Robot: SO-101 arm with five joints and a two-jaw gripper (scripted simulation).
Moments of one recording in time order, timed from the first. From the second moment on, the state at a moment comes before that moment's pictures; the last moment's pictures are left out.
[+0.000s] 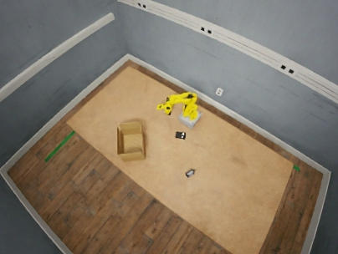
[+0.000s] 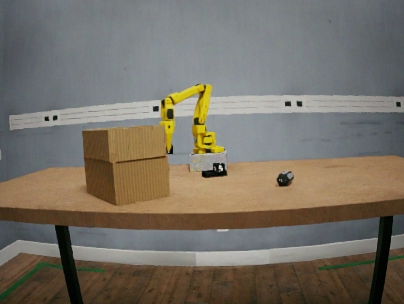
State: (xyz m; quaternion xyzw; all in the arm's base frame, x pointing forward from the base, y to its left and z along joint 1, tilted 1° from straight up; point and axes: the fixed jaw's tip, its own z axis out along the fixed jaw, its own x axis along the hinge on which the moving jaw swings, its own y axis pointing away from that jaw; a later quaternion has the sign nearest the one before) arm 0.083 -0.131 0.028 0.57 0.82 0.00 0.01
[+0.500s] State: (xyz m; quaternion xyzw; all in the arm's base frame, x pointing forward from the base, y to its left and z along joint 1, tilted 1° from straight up) arm 0.079 -0.133 0.028 0.55 0.83 -0.01 0.01
